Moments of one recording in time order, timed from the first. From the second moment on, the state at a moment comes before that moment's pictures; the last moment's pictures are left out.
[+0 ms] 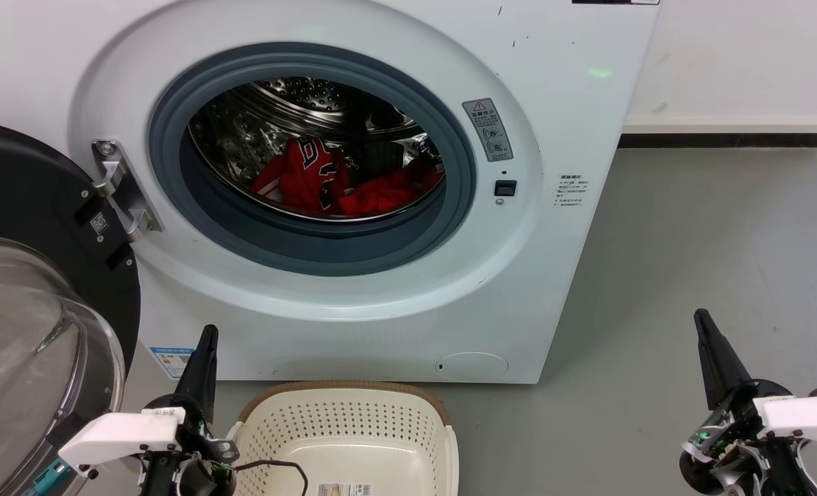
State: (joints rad) left arm -0.11 0.05 0.11 0.25 -1.61 -0.13 0.11; right arm -0.10 -0.05 -0.11 0.25 1.61 0.13 0.11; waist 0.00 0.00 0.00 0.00
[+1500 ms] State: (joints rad) left arm -0.06 0.05 0.10 0.27 -1.60 -0.13 0.08; right arm -0.06 -0.04 -0.10 0.27 1.60 0.13 0.09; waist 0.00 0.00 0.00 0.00
